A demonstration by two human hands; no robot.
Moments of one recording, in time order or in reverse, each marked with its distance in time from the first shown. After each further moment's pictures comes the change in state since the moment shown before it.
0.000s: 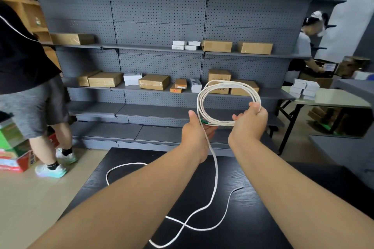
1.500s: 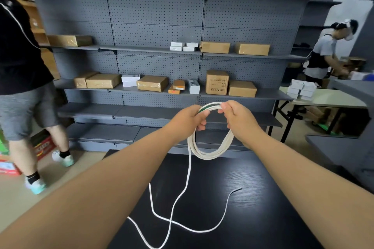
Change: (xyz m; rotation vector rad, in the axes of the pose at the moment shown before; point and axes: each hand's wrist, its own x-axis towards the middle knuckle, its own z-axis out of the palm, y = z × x) left_hand 0.012 0.049 -0.021 1.079 -0.459 0.455; right_hand 0.022 -0.013 -0.016 -0.808 -0.750 -0.412
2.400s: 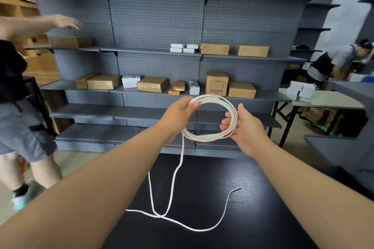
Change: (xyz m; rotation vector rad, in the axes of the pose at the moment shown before) left_hand -0.003 -0.002 -0.015 -0.079 0.182 0.021; right_hand -0.014 0.010 -0.001 0.870 0.044 0.463
